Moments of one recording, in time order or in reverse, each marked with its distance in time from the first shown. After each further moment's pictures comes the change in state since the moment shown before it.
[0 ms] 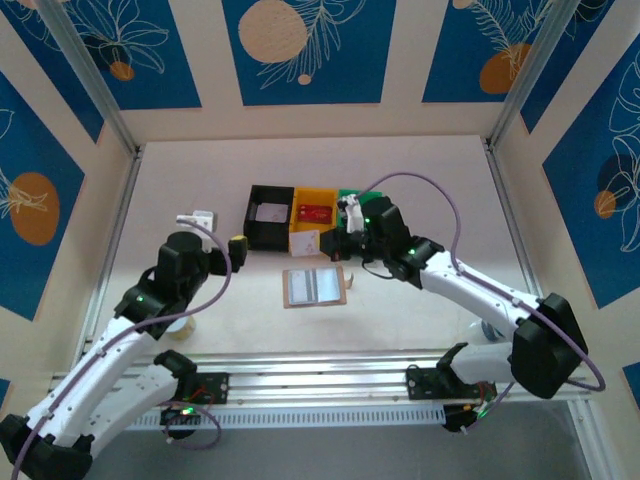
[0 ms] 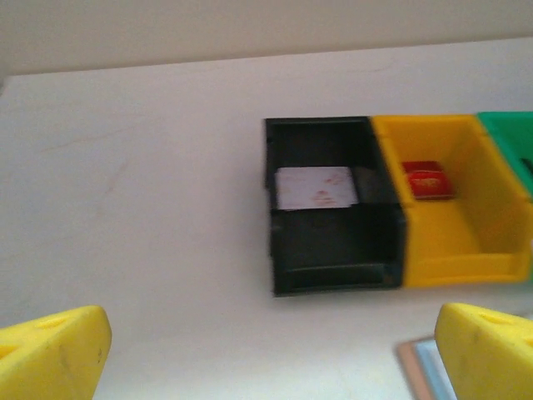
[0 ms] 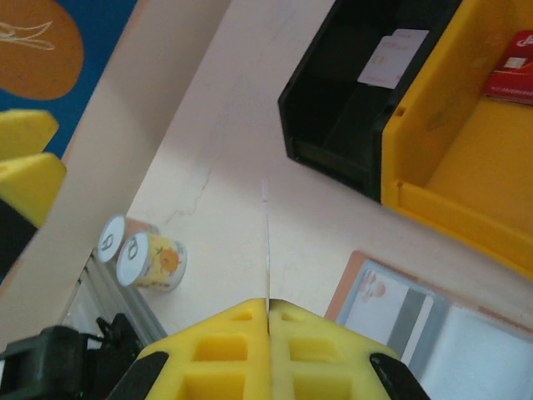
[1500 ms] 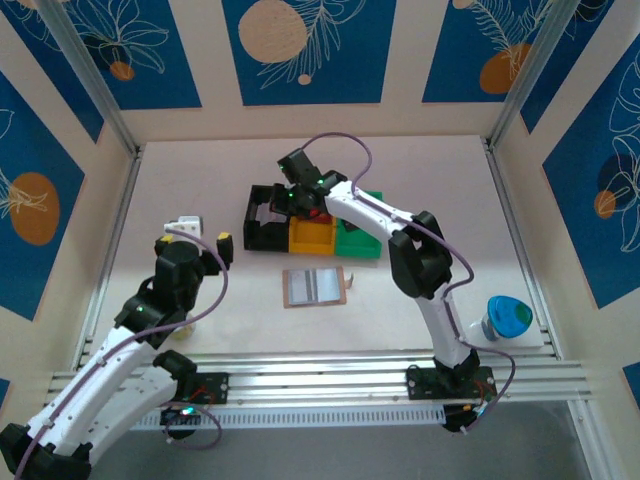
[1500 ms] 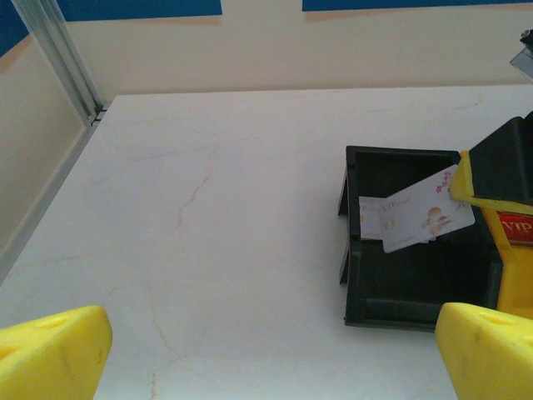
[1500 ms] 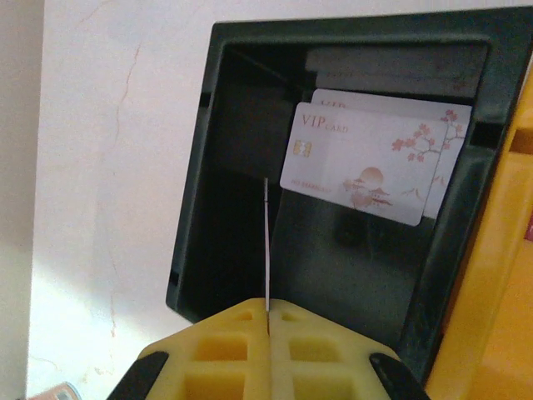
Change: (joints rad) left arm 0.002 -0.061 -0.068 0.070 -0.175 0.000; right arm 0.021 0.903 1.017 -0.431 0.160 0.155
